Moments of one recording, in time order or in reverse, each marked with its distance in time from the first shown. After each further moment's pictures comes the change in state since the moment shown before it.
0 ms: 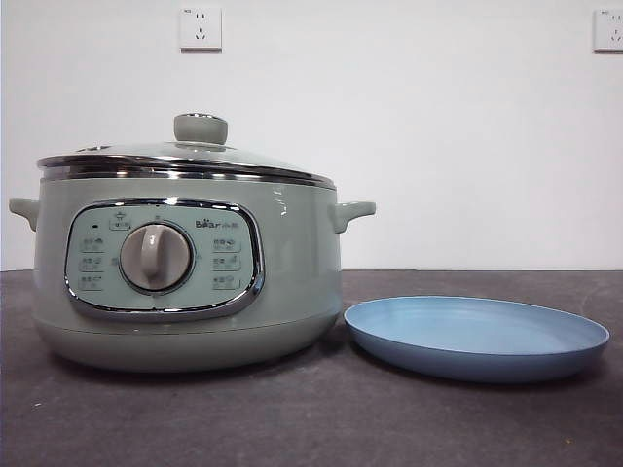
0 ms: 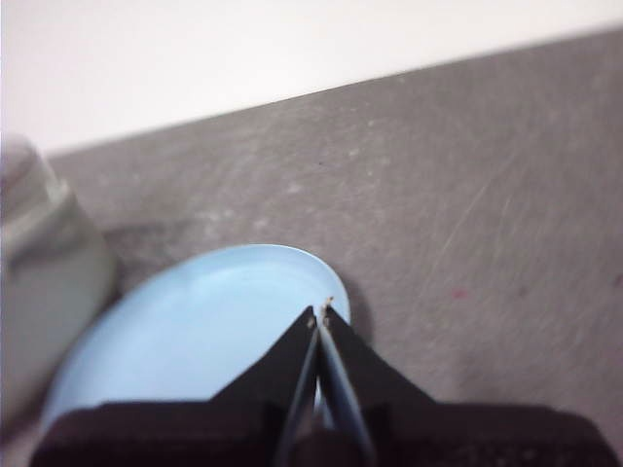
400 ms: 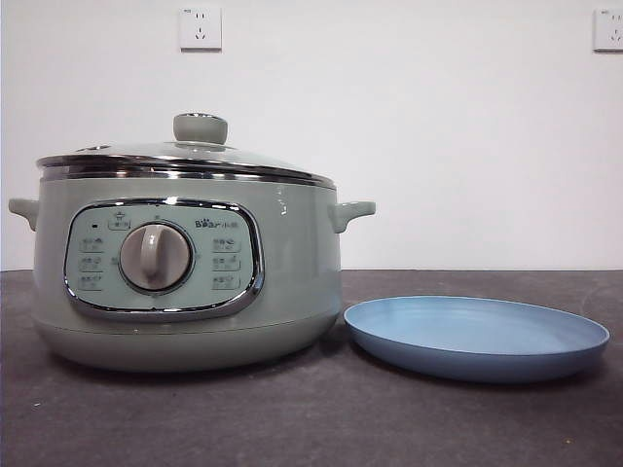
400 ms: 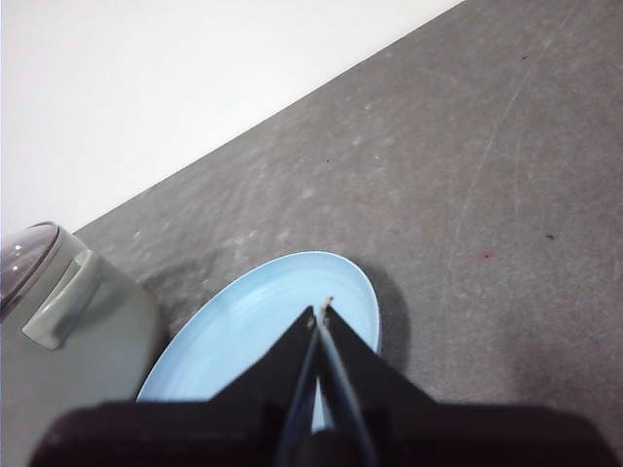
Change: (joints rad) left arm 0.000 0.000 0.000 0.010 0.165 -0.241; right arm 0.000 0.000 0.000 0.000 0.001 0.233
